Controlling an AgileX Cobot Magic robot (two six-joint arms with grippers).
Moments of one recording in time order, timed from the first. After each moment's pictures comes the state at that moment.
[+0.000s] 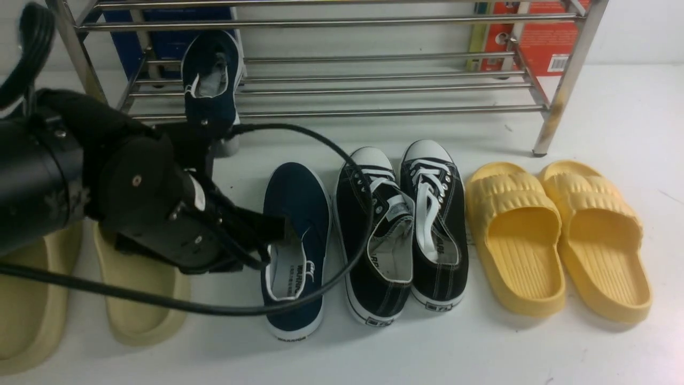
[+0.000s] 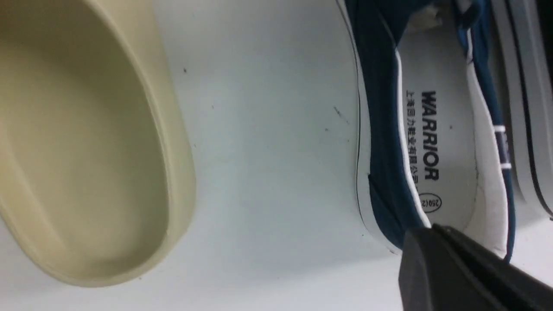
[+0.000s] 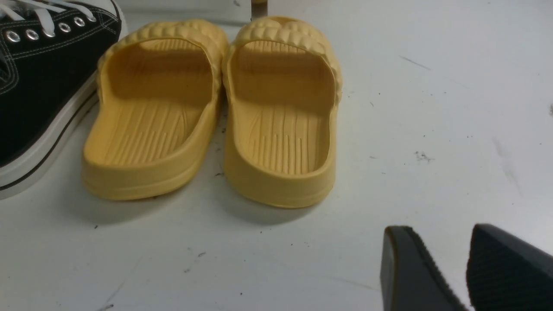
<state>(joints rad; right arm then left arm) -0.08 -0.01 0.01 0.06 0.39 -0.03 -0.49 1.41 -0.97 0.06 0.73 -0.54</state>
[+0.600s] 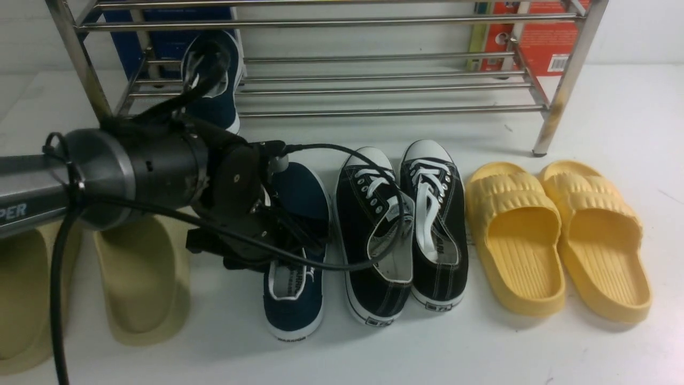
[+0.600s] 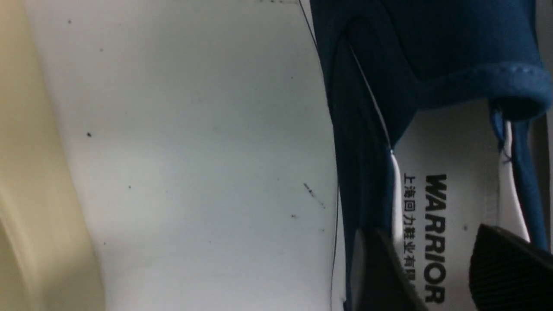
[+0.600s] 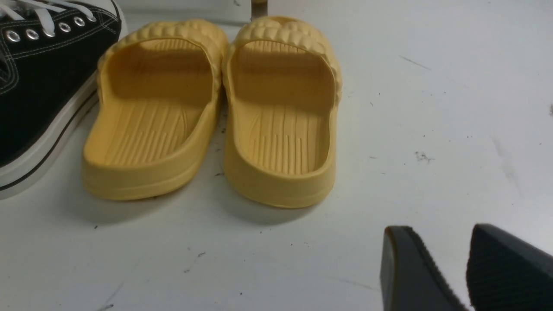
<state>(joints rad) -0.08 -0.01 0.01 0.06 0.39 -0.03 -0.49 1.72 -1.10 0.04 0.62 -0.55</state>
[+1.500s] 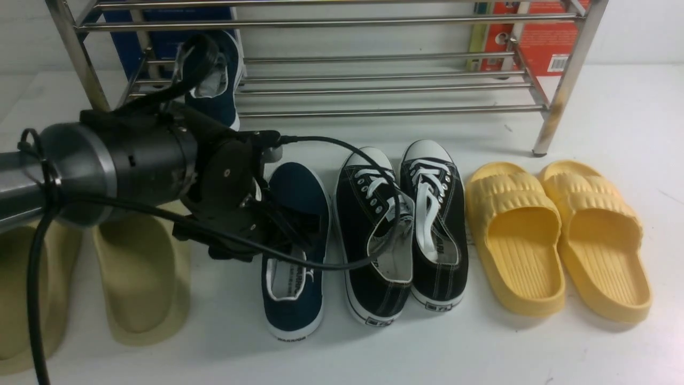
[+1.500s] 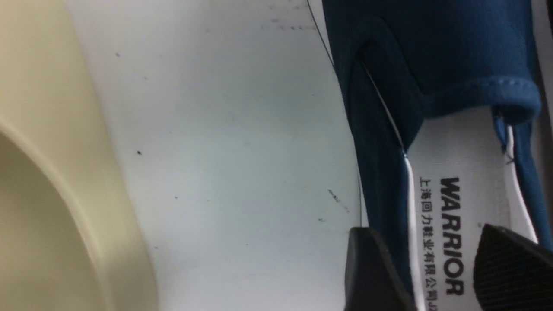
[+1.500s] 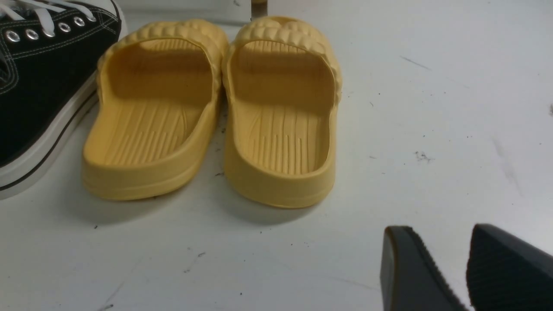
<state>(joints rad) -0.08 -0.01 0.01 0.06 0.39 -0.03 -0.50 1.67 -1.10 0.13 0.66 -0.55</state>
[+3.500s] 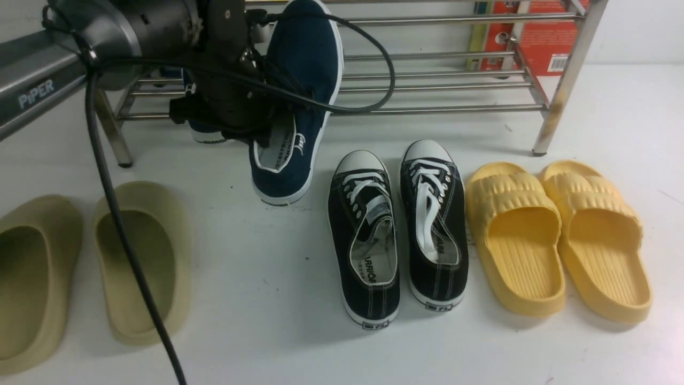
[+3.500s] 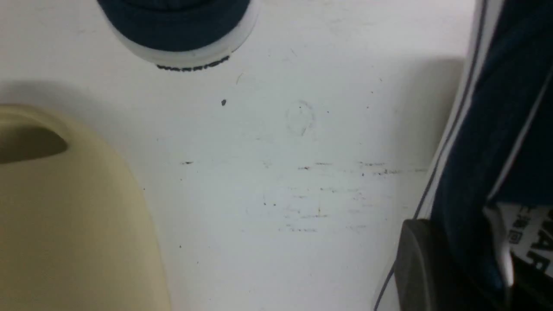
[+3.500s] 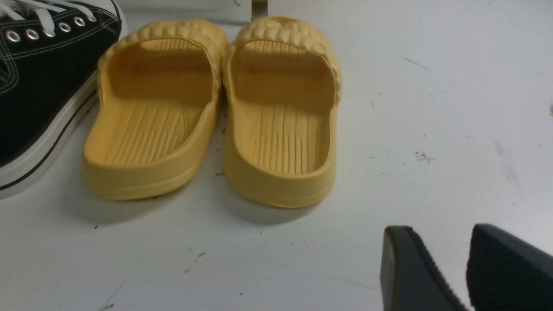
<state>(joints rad) -0.08 -0.01 0.01 0.06 0.39 -0.03 -0.39 1.85 -1.67 0.09 0.97 -0.44</state>
